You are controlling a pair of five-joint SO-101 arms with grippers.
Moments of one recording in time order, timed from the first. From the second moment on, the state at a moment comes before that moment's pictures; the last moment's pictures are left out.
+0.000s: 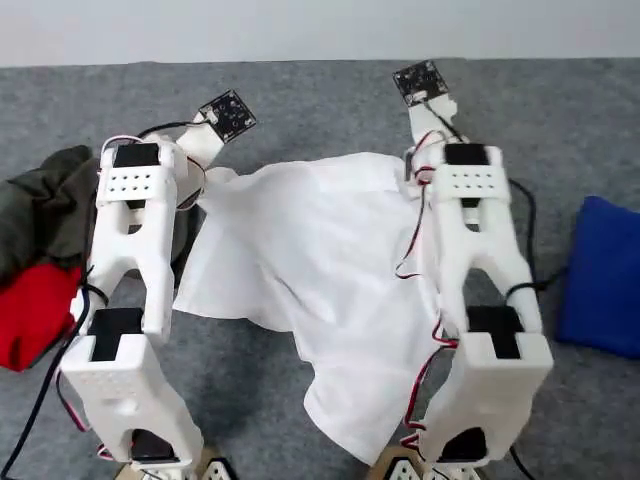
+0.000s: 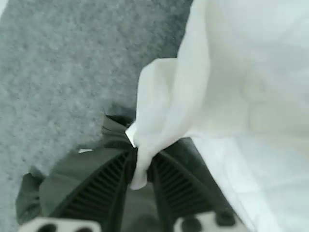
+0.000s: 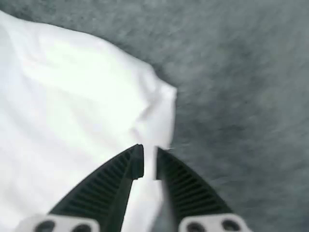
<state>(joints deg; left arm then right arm) -7.3 20.3 -6.8 64.2 -48.0 -4.0 19.4 -7.5 55.3 15.3</state>
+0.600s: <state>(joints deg) -7.3 20.3 -6.8 64.6 -48.0 -7.3 41.2 -28.6 55.7 -7.9</state>
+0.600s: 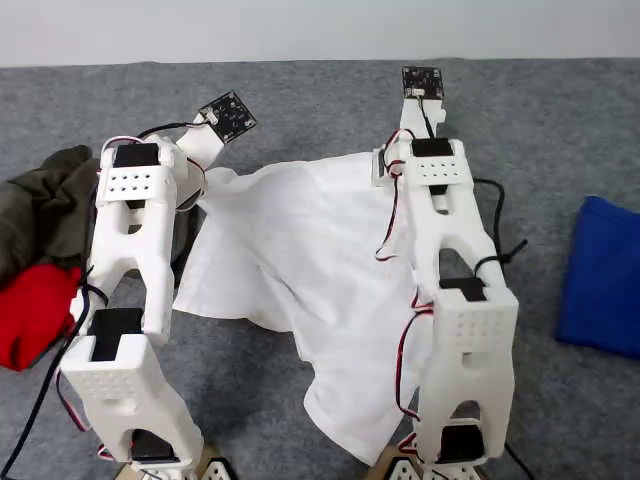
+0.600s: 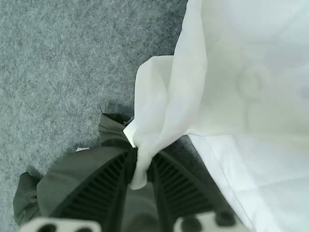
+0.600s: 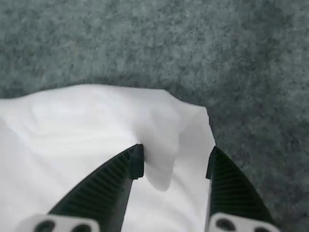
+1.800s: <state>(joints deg) -6.5 -5.9 -6.8 63.2 -33.8 -6.8 47.8 -92.5 92.6 8.4</state>
